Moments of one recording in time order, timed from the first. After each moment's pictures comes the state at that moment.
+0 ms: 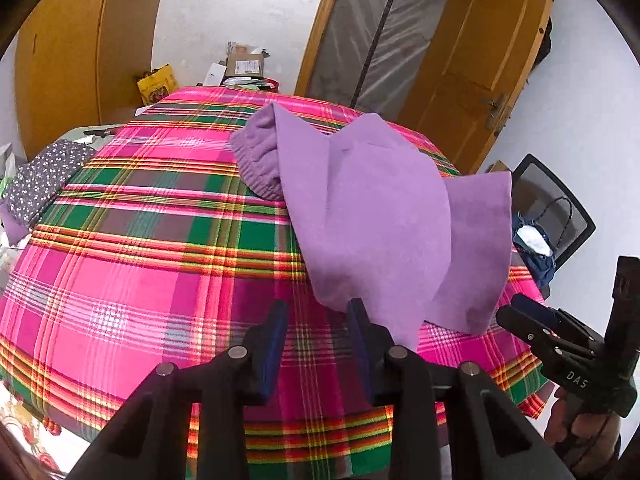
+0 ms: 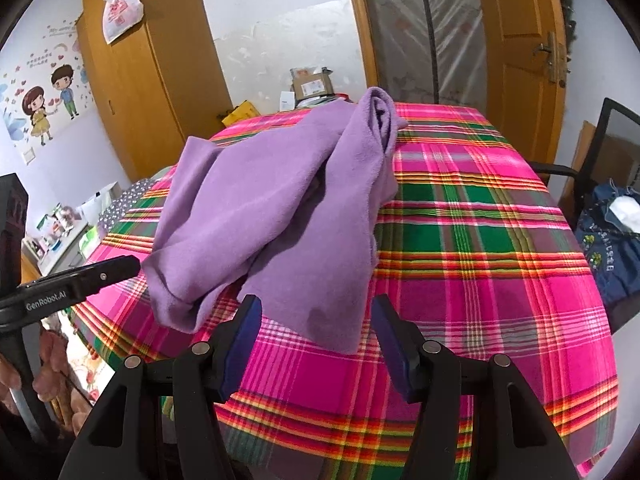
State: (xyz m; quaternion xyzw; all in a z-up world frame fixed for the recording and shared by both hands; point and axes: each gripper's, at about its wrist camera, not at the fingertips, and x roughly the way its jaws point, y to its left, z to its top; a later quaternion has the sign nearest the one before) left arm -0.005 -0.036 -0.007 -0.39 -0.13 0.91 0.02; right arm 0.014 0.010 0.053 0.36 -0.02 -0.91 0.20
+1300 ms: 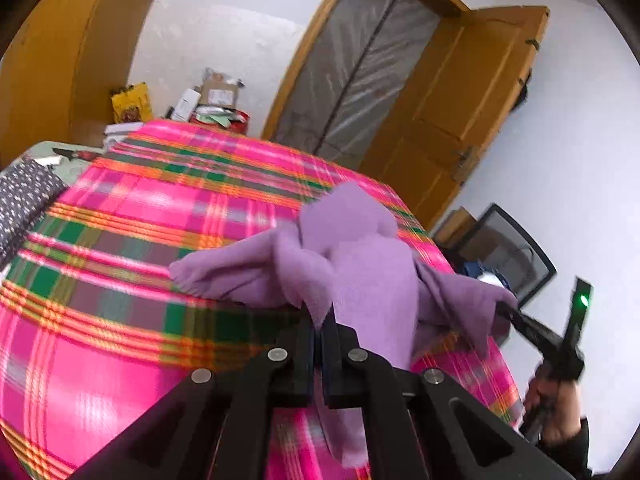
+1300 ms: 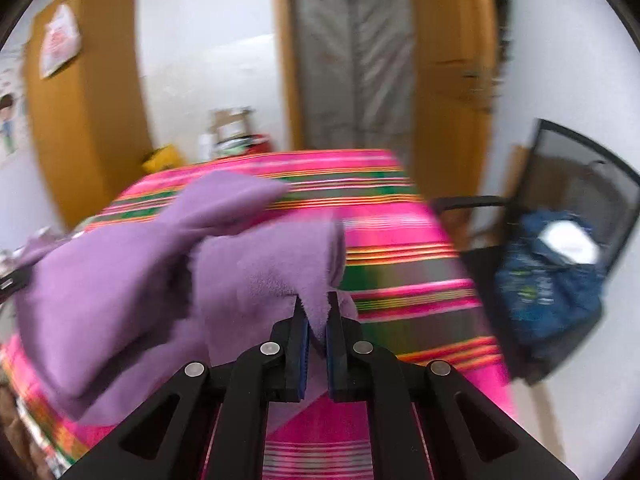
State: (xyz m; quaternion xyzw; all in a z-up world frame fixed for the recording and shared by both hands) left arm -0.045 -0.062 0.024 -0.33 -0.18 0.92 0.10; right arm -0.058 0.103 0.074 0.32 -0.02 -0.95 0.03
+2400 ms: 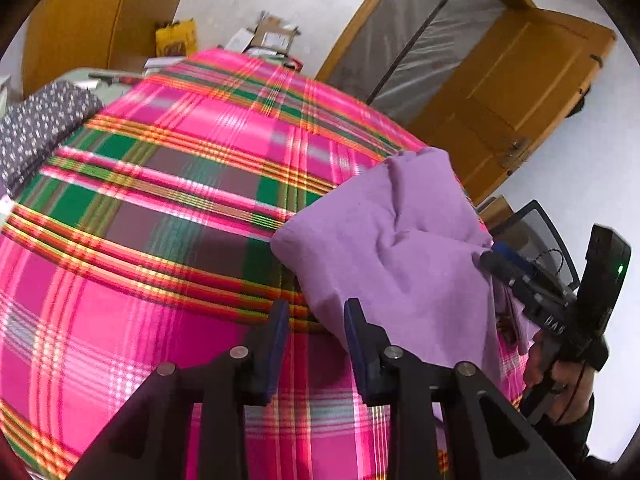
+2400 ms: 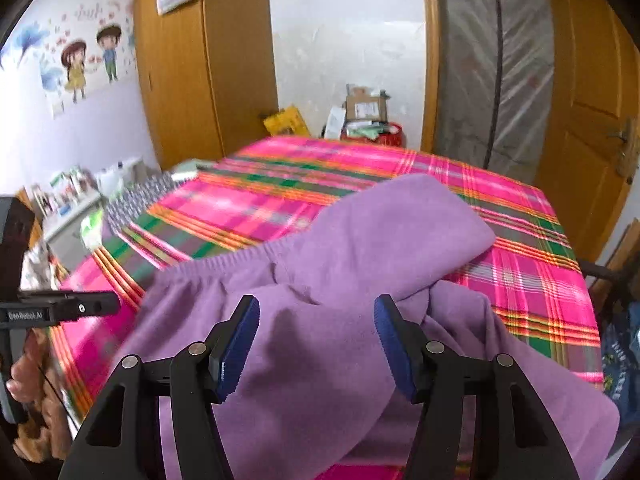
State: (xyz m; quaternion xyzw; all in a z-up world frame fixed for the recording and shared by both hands) left arm -0.072 -0.137 -0.047 -0.42 -0.25 0.87 0.04; right arm -0.111 -0.073 0.059 0.33 0.09 -0.90 0.27
